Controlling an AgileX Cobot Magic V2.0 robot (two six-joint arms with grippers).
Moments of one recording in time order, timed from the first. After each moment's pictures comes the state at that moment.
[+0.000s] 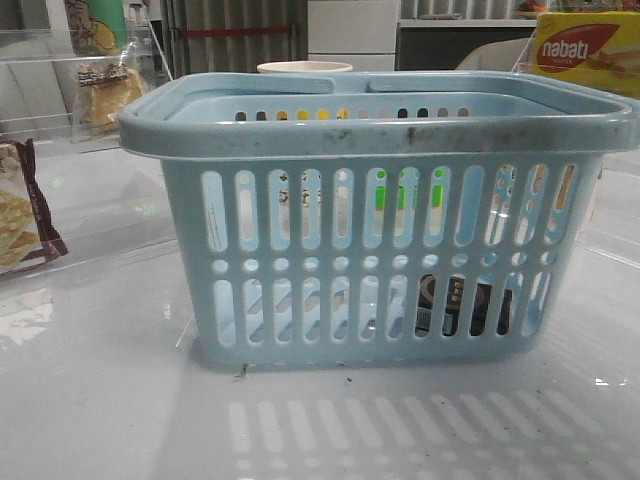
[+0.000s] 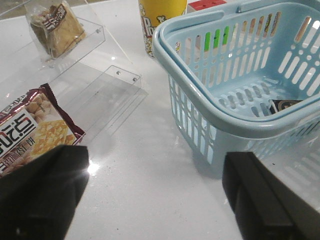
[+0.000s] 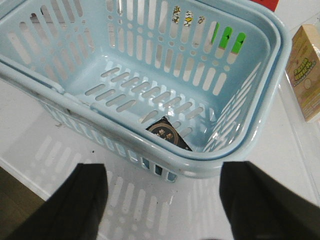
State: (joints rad) left arm -0.41 0.66 -0.73 -0.03 0.63 0.06; right arm 0.43 0.83 -0.81 0.06 0.65 -0.10
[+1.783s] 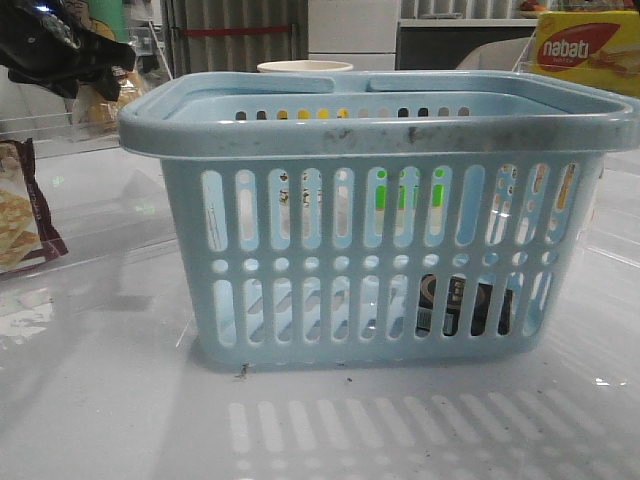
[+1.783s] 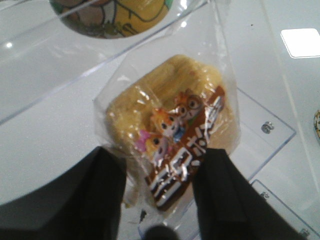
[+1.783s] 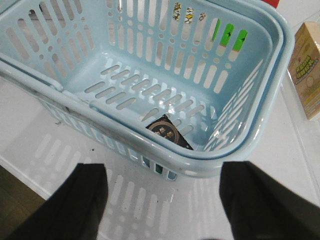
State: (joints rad) left arm -0.12 2.01 -1.62 0.00 0.27 0.03; right arm 0.43 0.82 -0.81 0.06 0.65 -0.10
